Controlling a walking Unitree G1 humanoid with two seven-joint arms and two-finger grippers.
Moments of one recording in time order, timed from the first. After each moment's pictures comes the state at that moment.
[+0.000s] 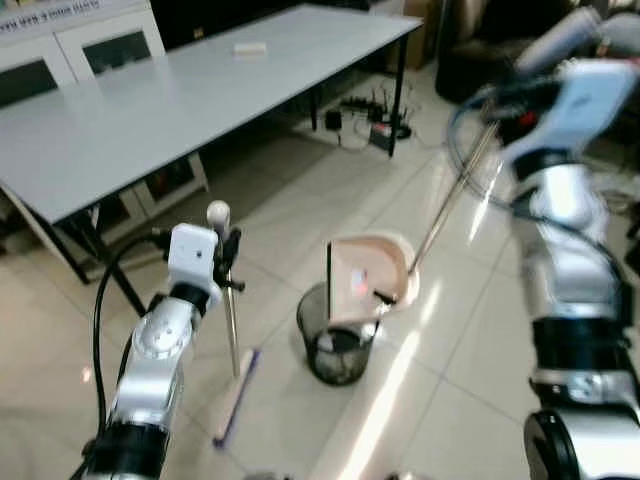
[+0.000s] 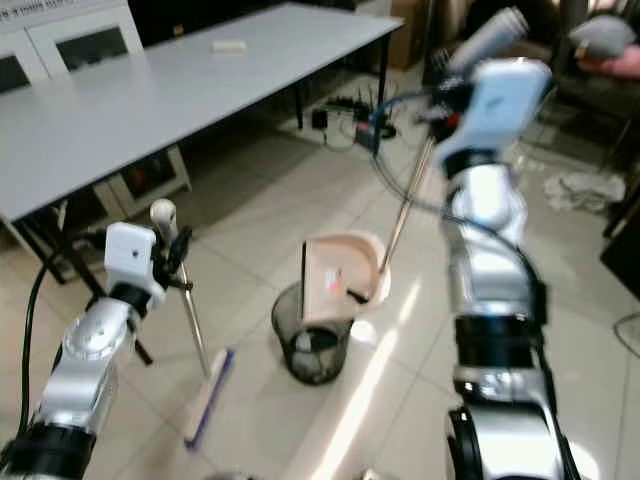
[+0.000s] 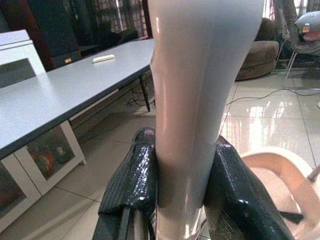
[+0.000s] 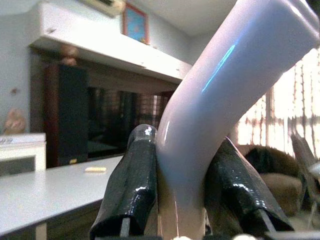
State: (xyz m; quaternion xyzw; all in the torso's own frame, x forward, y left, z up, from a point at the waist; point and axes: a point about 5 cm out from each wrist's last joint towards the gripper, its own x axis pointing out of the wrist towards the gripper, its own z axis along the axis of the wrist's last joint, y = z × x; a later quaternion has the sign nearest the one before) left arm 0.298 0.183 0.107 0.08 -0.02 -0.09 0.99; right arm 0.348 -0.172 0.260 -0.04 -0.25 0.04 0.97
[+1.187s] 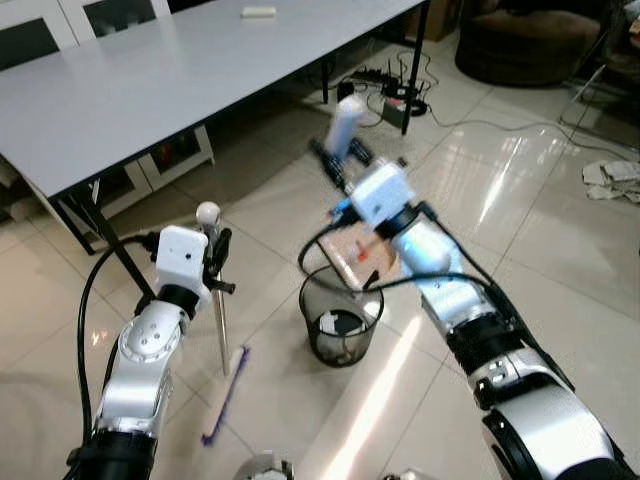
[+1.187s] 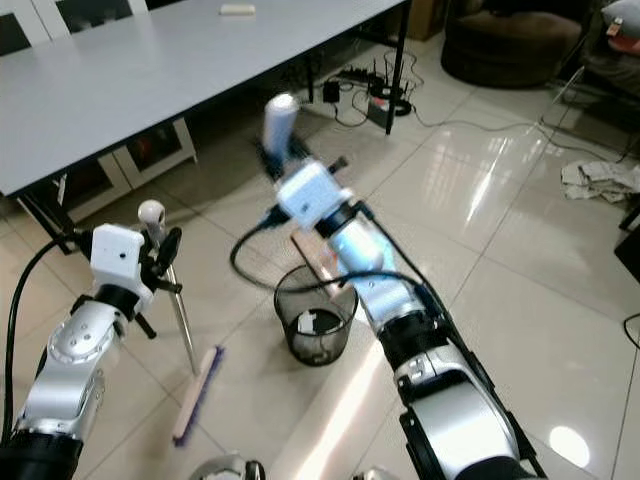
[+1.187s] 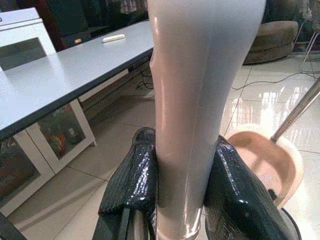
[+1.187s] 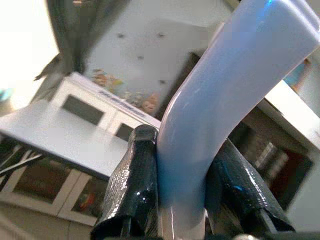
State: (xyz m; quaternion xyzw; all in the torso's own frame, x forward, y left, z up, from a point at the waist) left arm 0.291 0.192 0.112 0.10 -0.02 -0.09 0.99; right arm 0.337 -0.052 0.193 -0.23 -0.33 0.30 0.87
